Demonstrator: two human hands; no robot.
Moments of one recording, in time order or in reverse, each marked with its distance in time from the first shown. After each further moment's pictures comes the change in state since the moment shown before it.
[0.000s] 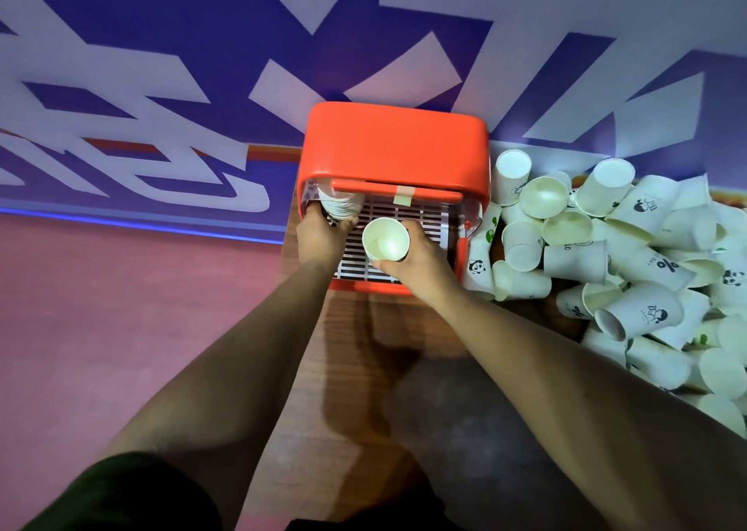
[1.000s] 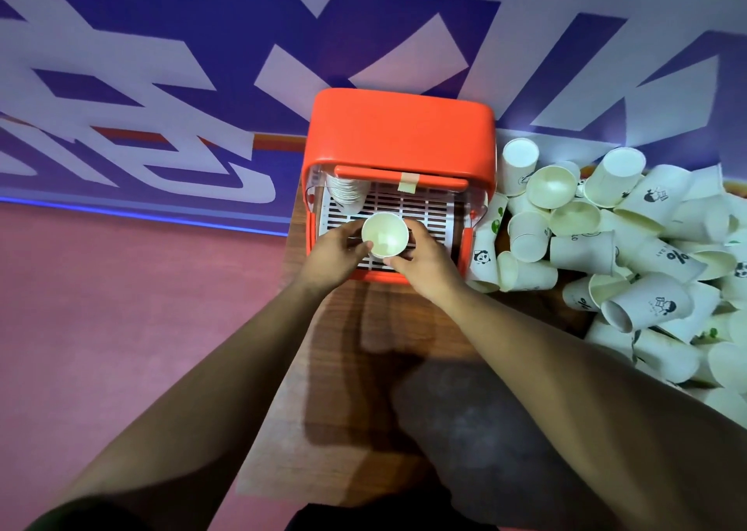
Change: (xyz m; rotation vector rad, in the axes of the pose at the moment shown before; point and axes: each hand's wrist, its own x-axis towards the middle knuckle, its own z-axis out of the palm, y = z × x) left_hand -0.015 -0.039 -0.002 0.077 -0.410 0.280; right_hand -0.011 0.009 0.005 0.096 -0.056 -0.011
